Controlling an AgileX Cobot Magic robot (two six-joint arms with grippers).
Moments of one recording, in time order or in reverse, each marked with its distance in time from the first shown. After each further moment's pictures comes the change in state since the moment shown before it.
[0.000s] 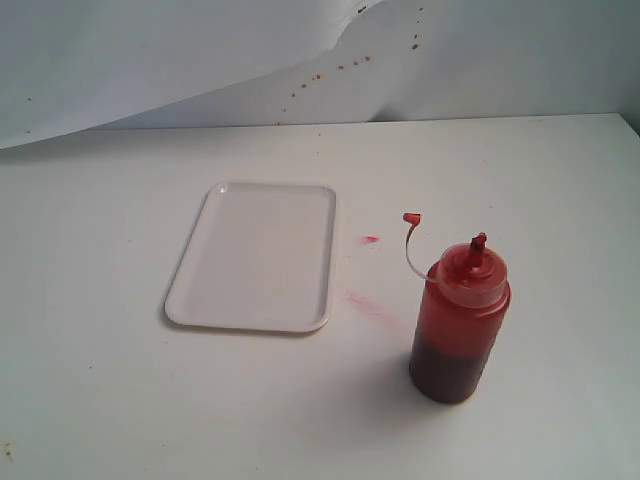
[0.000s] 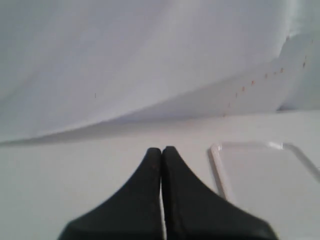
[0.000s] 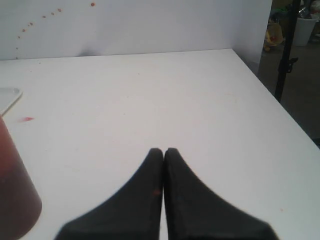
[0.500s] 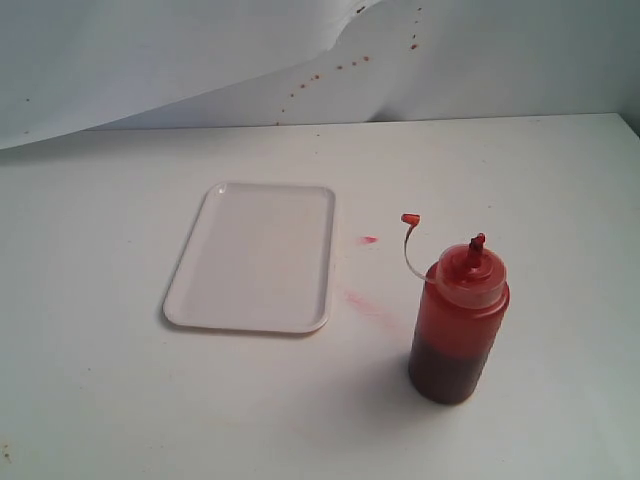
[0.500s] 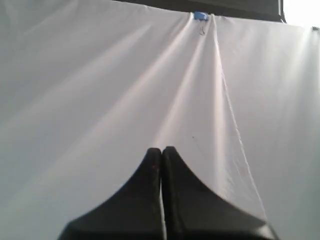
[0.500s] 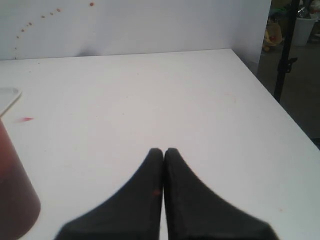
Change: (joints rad) left arm 0.000 0.250 0.000 0.285 -0.866 -0.375; right arm 0.000 0.000 0.000 0.000 0.000 0.000
